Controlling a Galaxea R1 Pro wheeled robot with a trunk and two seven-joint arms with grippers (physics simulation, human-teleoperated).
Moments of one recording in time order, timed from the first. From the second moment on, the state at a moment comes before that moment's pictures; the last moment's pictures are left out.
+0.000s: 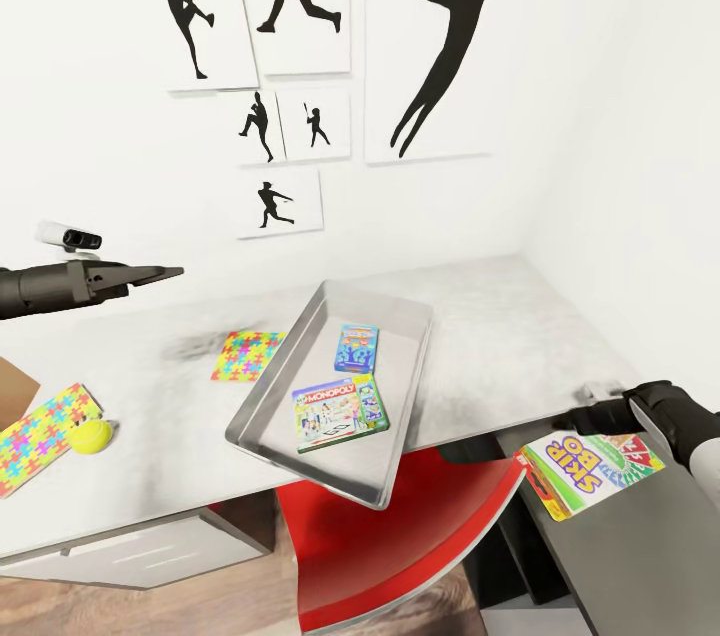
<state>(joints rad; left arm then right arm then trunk) -0.96 0.52 0.17 -1.25 0.28 1.04 -1.57 -1.02 -0.50 0.33 -0.31 -0.10 0.57 0.54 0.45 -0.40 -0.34</state>
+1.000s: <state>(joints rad) -0.96 0.52 0.16 -1.25 0.28 1.04 -1.57 -1.02 -0.48 0.33 -0.31 -0.10 0.50 0.47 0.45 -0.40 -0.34</state>
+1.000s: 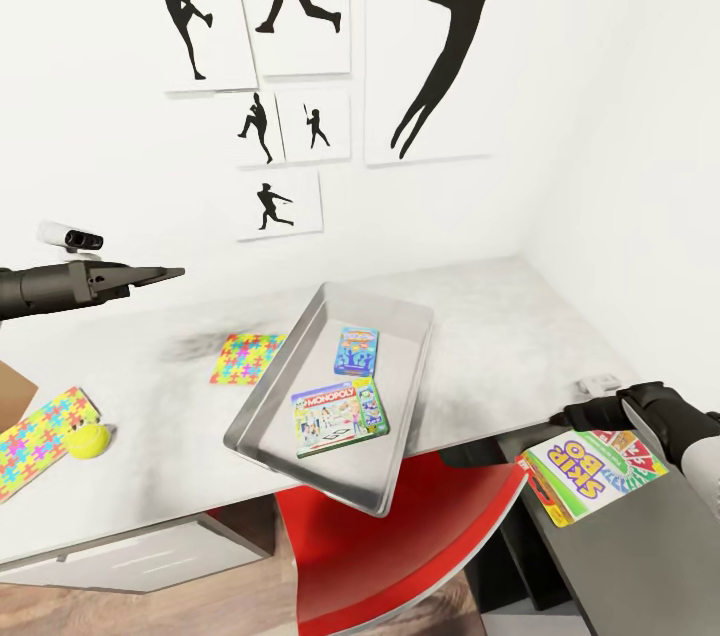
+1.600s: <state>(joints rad) -0.96 0.52 0.16 -1.25 0.28 1.04 -1.57 -1.02 -0.46 0.33 -0.30 -0.10 0.50 0.41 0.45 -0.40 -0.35</state>
